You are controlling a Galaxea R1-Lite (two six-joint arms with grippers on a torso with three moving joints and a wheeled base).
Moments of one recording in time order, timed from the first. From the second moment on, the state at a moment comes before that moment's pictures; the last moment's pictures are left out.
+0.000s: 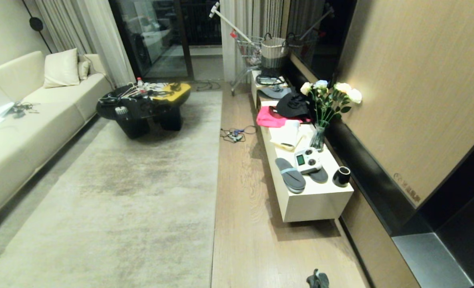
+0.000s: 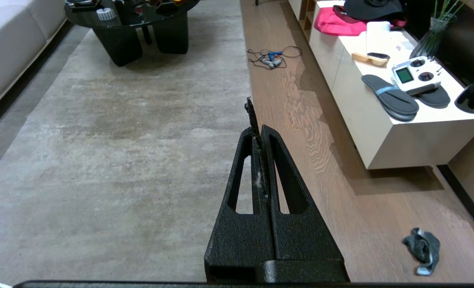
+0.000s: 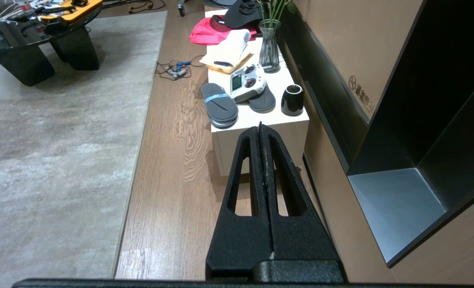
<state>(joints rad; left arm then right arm) 0.00 0.00 0.00 0.00 0.00 0.01 0.00 0.00 0.00 -0.01 -0.04 0.05</state>
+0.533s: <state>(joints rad) 0.00 0.00 0.00 0.00 0.00 0.01 0.00 0.00 0.00 -0.01 -0.04 0.05</state>
